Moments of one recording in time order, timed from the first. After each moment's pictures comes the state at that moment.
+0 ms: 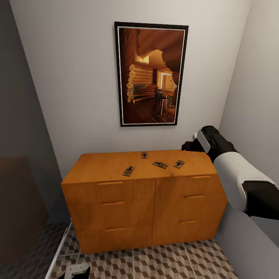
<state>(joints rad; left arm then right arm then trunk) -0.45 0.08 0.15 0.07 0.02 -0.55 -0.09 -1.38 -0.08 0.03 -0.47 -0.15 0.98 -0.13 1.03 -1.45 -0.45</state>
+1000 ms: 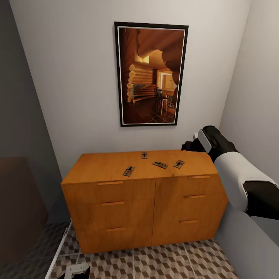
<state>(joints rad) -0.45 0.08 0.15 0.07 0.02 -0.55 -0.09 -1.38 -0.09 0.03 -0.47 -0.18 0.98 -0.12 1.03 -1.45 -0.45</state>
